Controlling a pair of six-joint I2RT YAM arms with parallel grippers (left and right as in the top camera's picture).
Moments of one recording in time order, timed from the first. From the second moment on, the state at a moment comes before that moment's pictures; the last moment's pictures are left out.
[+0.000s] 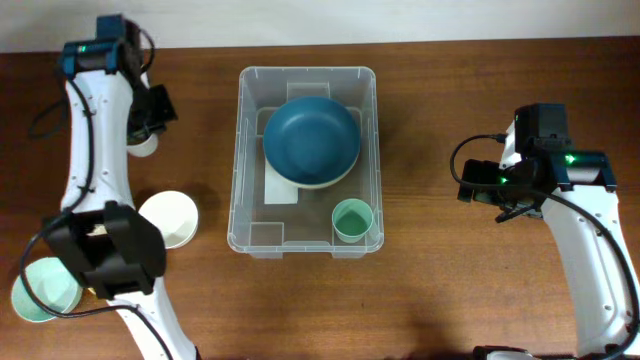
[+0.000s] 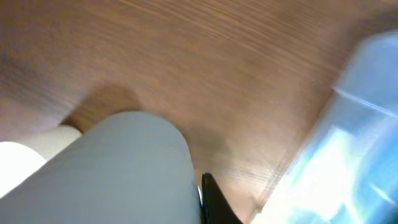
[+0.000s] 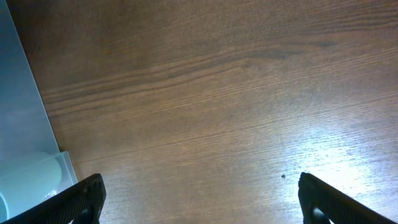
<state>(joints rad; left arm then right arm) 0.09 2.13 2.21 -1.46 -0.08 -0.27 -0.08 1.42 1.26 -1.11 -0.02 0.20</state>
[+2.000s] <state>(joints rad) -0.72 1.88 1.82 -1.30 0.01 -0.45 -0.08 1.42 1.26 -1.13 -0.02 0.20</state>
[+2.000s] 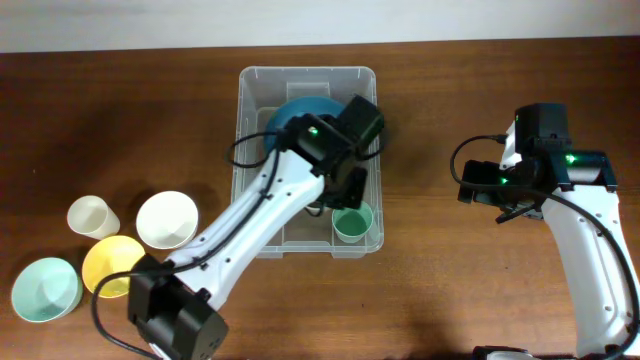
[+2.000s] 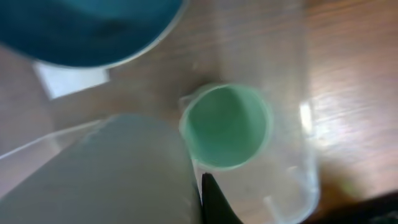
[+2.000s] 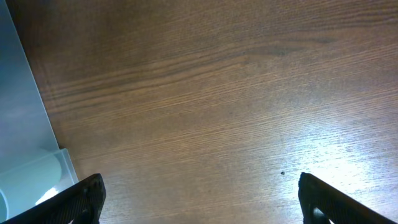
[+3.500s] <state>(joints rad) -0.55 1.95 1.98 -1.48 -0.08 -0.46 -0.08 1.42 1.26 -1.13 -0.02 0.20</state>
